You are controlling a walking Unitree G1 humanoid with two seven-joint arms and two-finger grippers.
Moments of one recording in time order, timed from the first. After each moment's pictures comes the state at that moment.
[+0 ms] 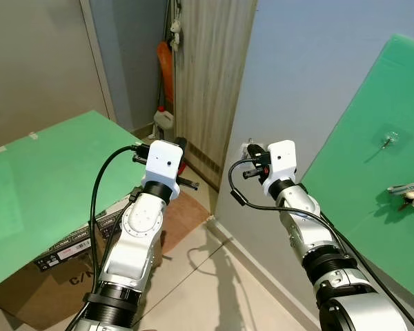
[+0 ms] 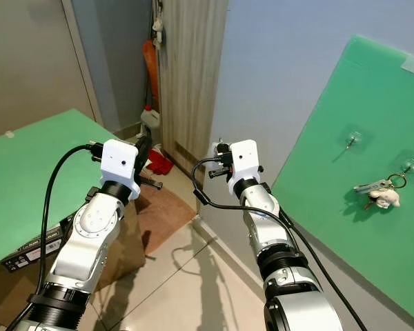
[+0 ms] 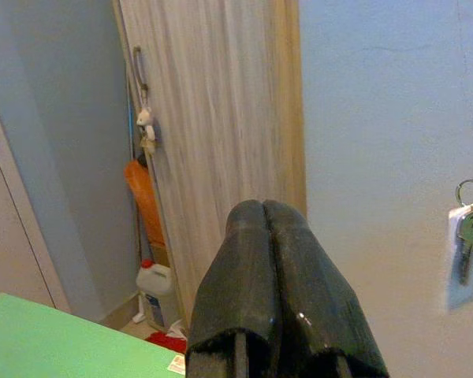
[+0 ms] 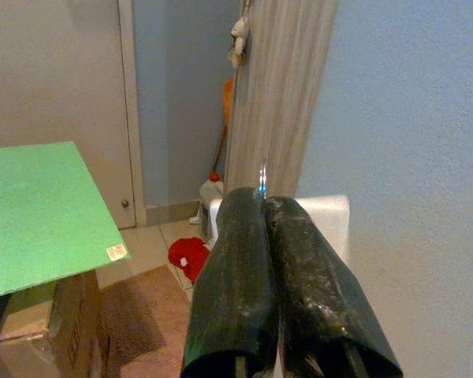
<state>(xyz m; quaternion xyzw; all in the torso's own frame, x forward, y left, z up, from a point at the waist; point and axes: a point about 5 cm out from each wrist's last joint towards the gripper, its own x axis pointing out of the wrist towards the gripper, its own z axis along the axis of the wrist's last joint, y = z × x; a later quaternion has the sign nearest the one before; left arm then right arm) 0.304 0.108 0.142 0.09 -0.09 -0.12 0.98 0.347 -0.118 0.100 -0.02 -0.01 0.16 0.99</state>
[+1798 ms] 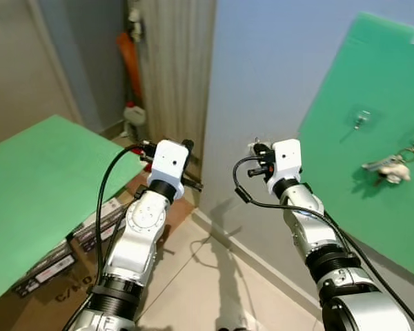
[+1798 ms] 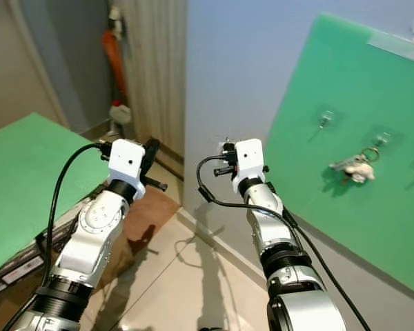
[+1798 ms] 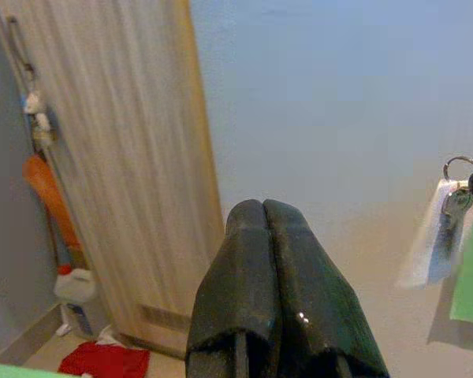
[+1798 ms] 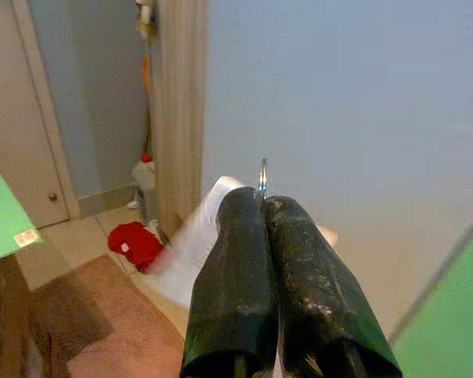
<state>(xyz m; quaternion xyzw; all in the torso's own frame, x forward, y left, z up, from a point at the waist) 0.311 0.102 0.136 0.09 -0.07 -0.15 0.98 0.349 -0.127 0.100 -0.02 0.00 0.14 0.99</state>
